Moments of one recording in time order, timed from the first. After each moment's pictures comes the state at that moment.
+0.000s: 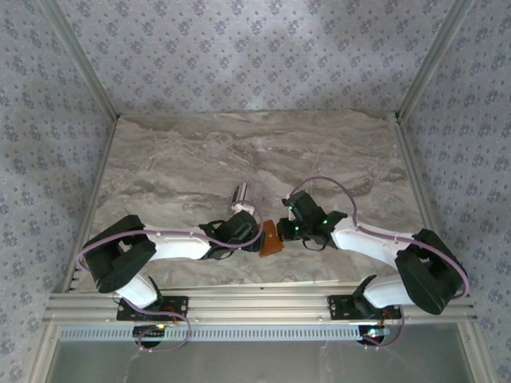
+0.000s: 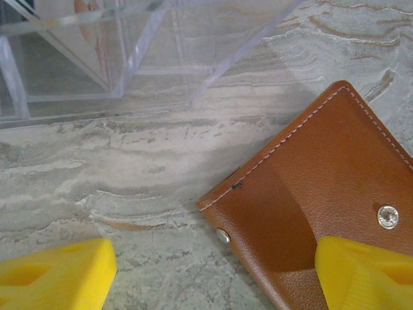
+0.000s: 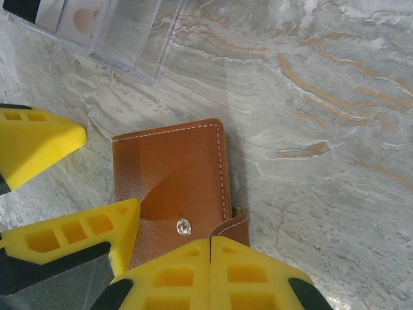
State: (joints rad) left arm -1.01 1.57 0.65 0.00 -0.22 -0.64; right arm 0.75 1.35 0.64 -0.23 -0.14 0.58
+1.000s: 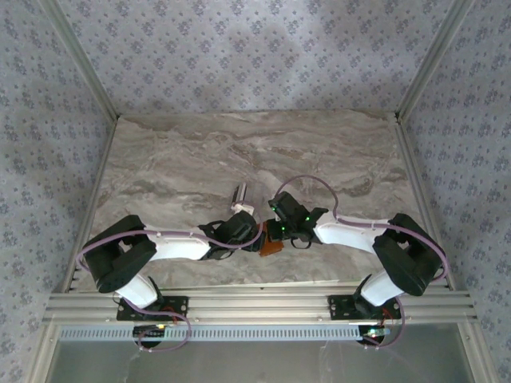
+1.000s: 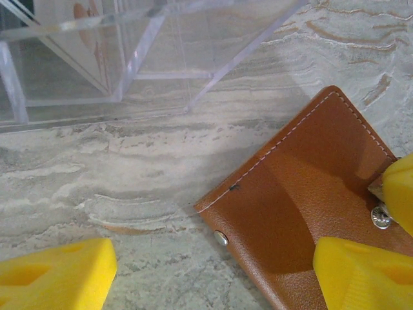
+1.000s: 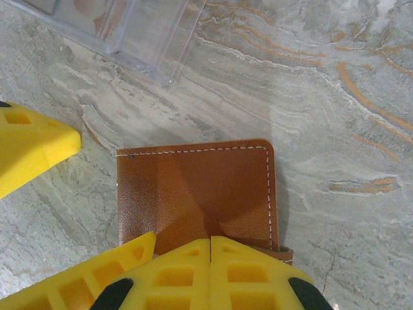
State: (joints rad) left arm -1.01 1.57 0.64 0.02 -0.22 -0.64; right arm 0.83 1.51 0.75 -0.23 -0.06 0.58
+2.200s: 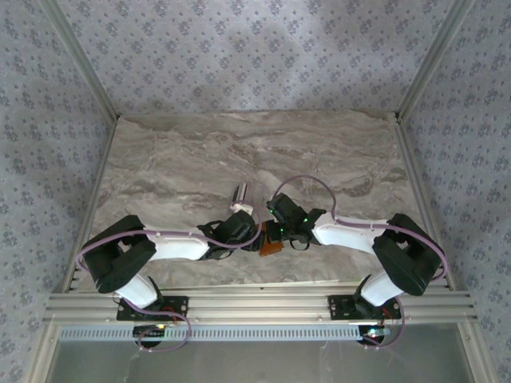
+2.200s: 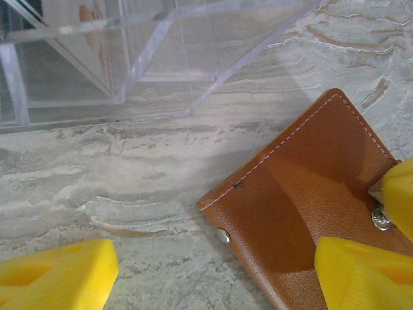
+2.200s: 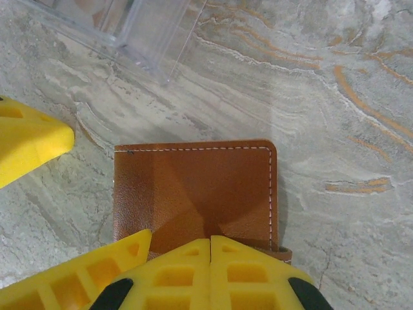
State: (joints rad) left arm -1.00 1.57 0.63 0.05 -0.21 -0.64; right arm 0.86 1.51 0.75 -0.24 -0.01 0.56
